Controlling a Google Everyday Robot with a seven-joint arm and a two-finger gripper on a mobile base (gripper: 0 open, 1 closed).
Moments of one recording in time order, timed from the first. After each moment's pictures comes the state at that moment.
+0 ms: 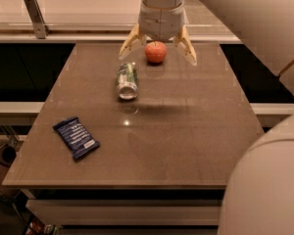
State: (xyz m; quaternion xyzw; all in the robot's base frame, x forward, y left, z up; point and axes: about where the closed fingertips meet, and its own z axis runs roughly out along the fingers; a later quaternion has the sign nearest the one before) arm 0.596 -0.042 0.942 0.05 1.00 0.01 0.07
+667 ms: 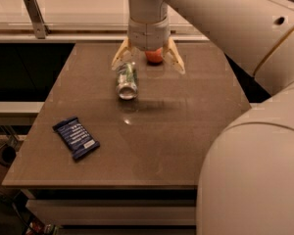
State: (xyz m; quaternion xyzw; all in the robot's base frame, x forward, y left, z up) arm 0.607 -0.016 0.908 0.05 1.00 0.00 0.05
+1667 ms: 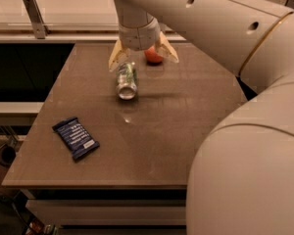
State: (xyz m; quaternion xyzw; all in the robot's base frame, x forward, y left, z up) arm 0.639 -0.005 0.903 -0.03 0.99 -0.06 0.12
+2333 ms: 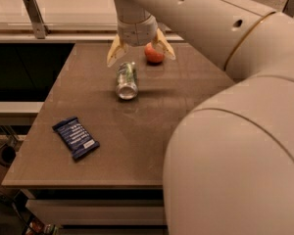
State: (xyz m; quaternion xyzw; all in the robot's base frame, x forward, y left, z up) arm 0.657 0.001 0.903 -0.03 0.99 -0.05 0.12
